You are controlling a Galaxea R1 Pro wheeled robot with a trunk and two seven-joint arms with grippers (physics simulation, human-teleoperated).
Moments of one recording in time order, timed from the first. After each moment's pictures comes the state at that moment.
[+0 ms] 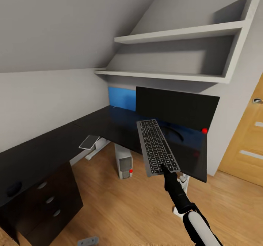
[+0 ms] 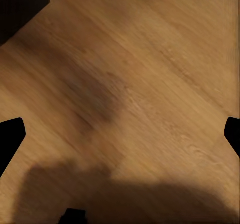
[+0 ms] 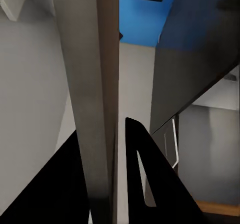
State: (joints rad) left arm -0.02 -0.13 0.07 -0.90 0.03 0.20 0.10; right arm -0.16 -0.07 0.26 -1.40 -1.54 -0.03 0.16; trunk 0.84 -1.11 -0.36
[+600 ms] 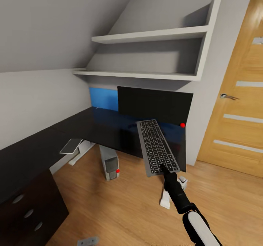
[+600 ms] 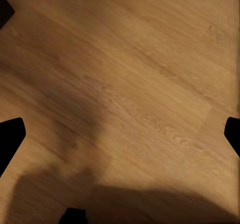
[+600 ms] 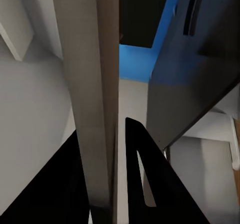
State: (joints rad) left arm -0.02 -0.13 0.07 -0.90 0.03 0.20 0.10; right arm -0.16 -0.07 0.26 -1.40 -1.54 -0.03 0.16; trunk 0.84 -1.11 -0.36
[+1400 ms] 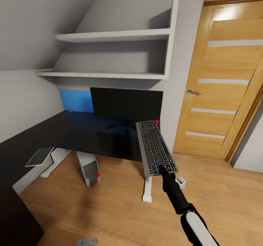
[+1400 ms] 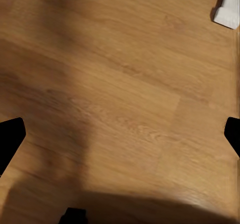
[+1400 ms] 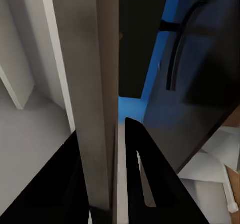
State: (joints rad) left arm -0.02 -0.13 0.07 -0.90 0.03 0.20 0.10; right arm -0.16 -0.05 0.26 -1.39 -1.54 -0.03 0.16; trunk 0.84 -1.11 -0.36
